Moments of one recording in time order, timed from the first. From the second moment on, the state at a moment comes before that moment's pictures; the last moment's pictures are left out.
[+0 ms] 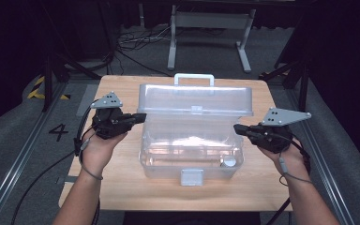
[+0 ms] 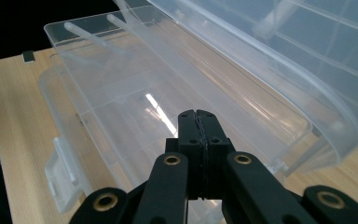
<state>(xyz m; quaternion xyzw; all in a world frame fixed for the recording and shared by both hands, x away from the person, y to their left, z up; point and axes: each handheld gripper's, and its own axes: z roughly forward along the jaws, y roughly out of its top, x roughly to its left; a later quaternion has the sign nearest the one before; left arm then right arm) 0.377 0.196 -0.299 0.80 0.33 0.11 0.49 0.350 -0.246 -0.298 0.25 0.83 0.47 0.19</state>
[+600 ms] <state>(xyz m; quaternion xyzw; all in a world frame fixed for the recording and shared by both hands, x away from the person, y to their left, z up) 0.365 0.197 -0.307 0.81 0.33 0.10 0.47 0.354 -0.275 -0.314 0.32 0.78 0.51 0.15</state>
